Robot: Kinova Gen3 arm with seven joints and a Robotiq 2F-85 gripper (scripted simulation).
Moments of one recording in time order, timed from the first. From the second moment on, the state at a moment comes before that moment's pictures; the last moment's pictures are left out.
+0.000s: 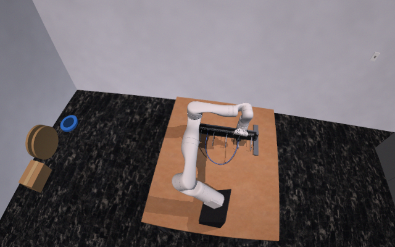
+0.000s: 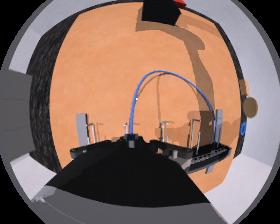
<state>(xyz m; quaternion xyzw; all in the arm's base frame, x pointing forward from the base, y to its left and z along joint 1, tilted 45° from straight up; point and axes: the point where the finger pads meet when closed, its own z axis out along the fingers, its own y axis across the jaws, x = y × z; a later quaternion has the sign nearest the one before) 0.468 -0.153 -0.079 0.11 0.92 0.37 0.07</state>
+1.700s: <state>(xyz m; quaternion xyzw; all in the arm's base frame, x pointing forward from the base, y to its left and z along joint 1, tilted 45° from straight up) 0.471 -0.148 -0.078 0.10 0.92 0.37 0.07</state>
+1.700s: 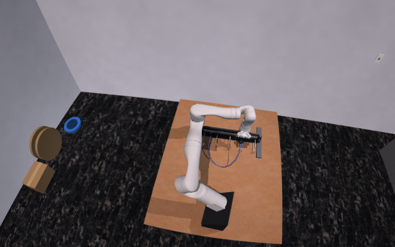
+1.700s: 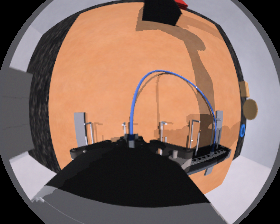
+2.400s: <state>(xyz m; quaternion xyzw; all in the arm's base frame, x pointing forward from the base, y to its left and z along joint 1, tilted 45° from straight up) 0.476 -0.145 -0.079 0.10 0.92 0.38 0.07</state>
